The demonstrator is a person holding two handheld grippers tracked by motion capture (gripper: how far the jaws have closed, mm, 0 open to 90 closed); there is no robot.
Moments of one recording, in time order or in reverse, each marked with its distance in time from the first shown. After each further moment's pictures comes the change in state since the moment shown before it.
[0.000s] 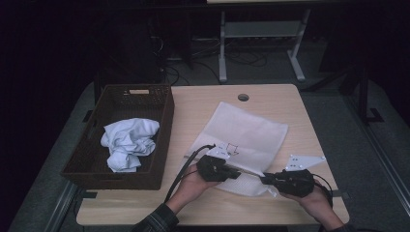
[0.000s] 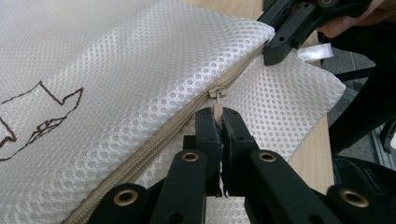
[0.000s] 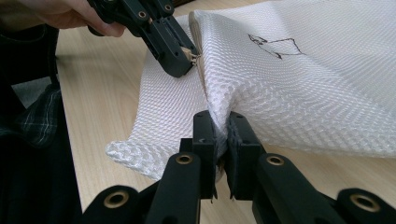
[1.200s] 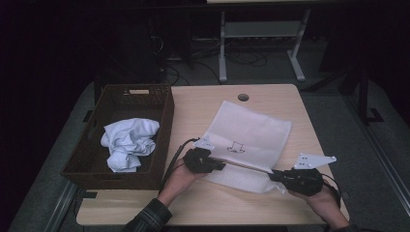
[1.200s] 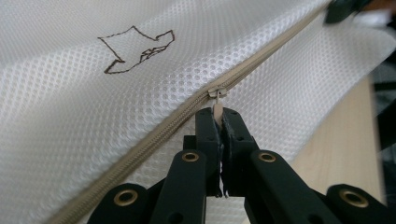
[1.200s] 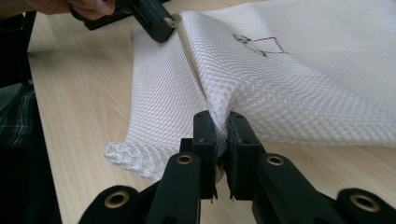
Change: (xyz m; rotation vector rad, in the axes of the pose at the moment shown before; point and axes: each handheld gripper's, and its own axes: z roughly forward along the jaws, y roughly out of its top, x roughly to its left) left arm 0.033 -0.016 -0.024 0.016 0.092 -0.084; right arm -0.010 -0.008 -0.015 -0.008 -0.075 0.015
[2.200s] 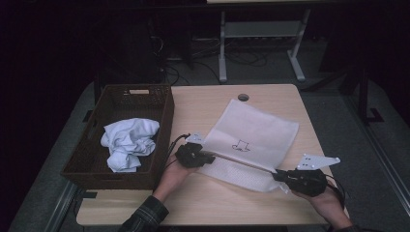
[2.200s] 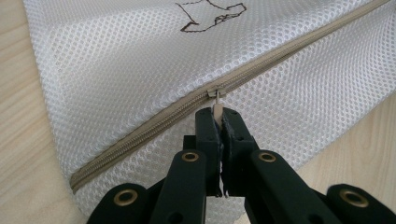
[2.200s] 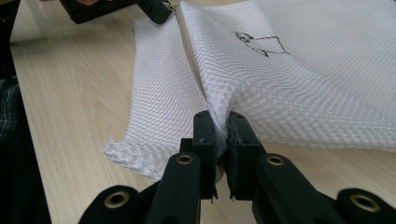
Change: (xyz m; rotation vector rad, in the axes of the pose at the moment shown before) left arm 0.026 -0.011 -0.011 0.012 0.101 -0.075; right arm -0.003 -0.004 -0.008 0.006 -0.044 0.003
